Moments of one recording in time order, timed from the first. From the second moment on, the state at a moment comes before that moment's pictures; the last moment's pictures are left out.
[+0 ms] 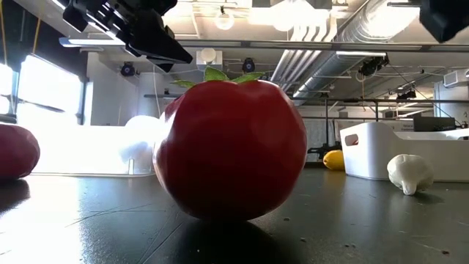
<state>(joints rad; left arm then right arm) -0.04 1.22 0.69 0.01 0.12 0.08 0.69 1.70 1.24 -1.13 -0.15 1.34</state>
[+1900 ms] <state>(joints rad) -0.02 1.22 0.52 0.44 0.10 0.04 0.47 1.61 1.14 -0.88 0.32 0.71</state>
